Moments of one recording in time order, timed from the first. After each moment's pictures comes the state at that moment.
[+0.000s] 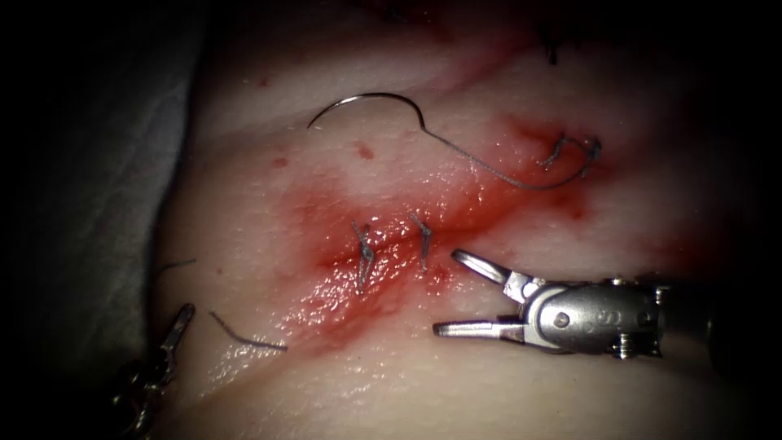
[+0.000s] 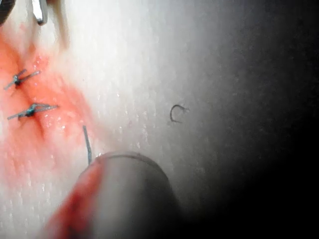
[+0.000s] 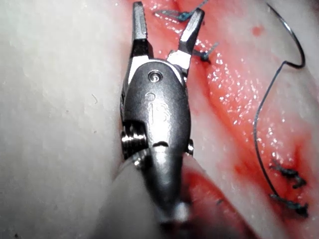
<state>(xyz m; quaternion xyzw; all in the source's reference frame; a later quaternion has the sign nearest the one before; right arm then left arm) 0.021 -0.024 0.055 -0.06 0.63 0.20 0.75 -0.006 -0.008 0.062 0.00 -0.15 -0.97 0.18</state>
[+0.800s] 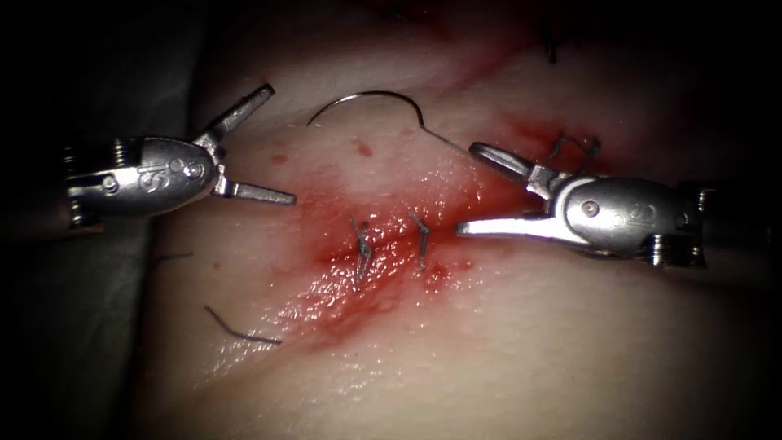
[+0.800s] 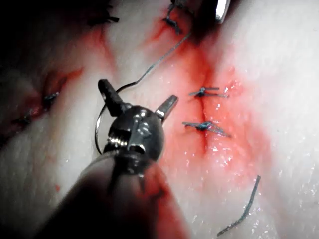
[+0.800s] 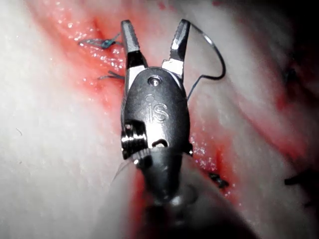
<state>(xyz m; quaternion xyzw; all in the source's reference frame) 0.020 -0.014 0.051 -0.02 0.59 0.19 0.79 -0.013 0.011 0.059 0.54 -0.03 -0.84 -0.08</state>
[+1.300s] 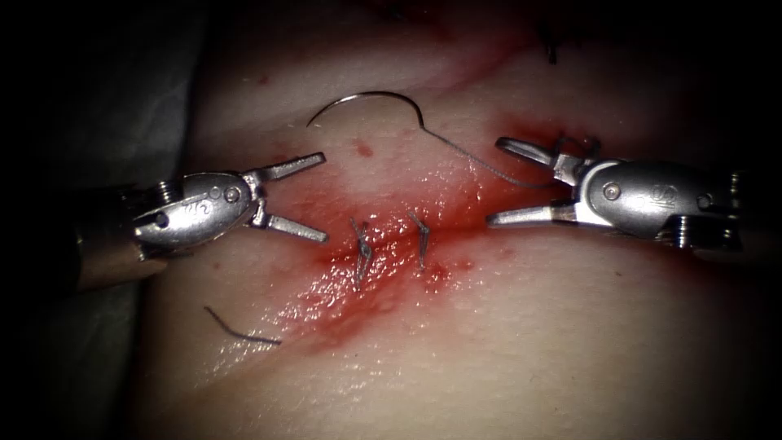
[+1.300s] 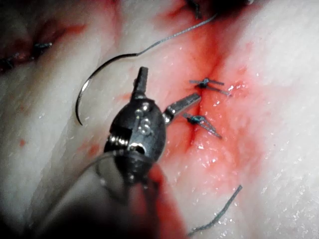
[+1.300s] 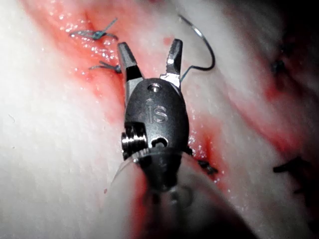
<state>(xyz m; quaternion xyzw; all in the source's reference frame) 0.018 -0.014 0.051 0.01 0.55 0.14 0.82 -0.013 0.009 0.064 0.59 0.11 -0.80 -0.10</state>
